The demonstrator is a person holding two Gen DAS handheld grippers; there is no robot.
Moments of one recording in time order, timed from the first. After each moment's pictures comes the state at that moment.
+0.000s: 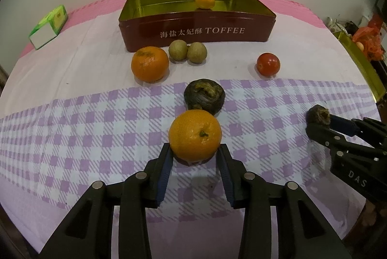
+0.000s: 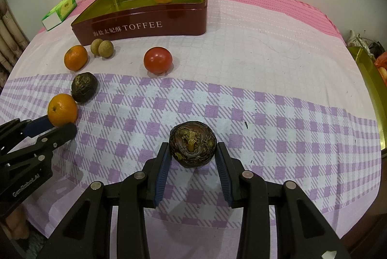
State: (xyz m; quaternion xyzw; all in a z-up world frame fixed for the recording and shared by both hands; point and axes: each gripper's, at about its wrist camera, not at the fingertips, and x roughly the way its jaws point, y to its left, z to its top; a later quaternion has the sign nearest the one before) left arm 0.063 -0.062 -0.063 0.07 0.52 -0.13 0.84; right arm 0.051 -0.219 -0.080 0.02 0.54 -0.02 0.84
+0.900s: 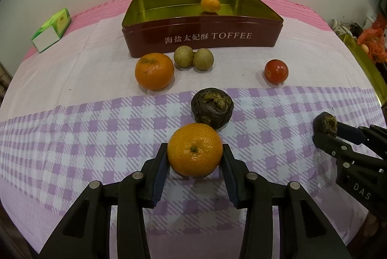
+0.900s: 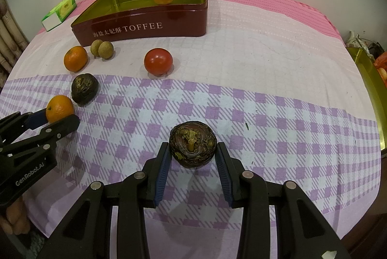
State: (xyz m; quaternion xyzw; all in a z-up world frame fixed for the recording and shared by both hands) left arm 0.073 -0.064 -0.066 0.07 0.52 -0.12 0.85; right arm 0.049 -0.219 -0.080 0.02 0.53 -0.02 0.84
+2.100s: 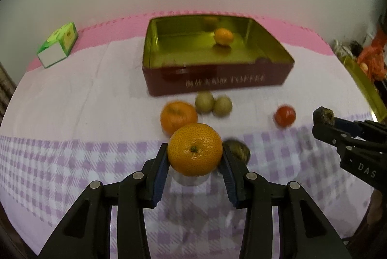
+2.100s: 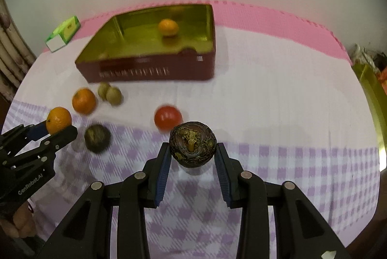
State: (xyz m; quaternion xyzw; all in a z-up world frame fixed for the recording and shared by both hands) left arm 0.117 -0.038 -0.027 0.04 0.48 -0.12 0.87; right arm 0.130 -0.219 -0.045 0.04 0.50 0.00 0.86
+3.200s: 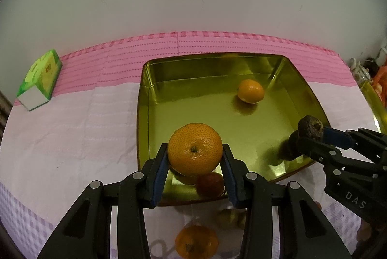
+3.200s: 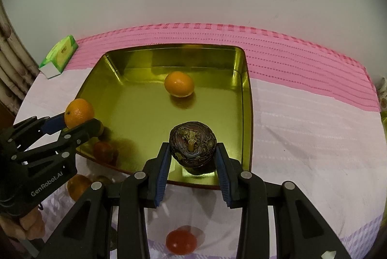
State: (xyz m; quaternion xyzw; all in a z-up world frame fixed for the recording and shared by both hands) left arm 0.252 -0.063 -0.031 0.06 0.48 -0.11 0.87; right arm 0.259 -0.209 -0.044 0.04 0.49 0.04 0.87
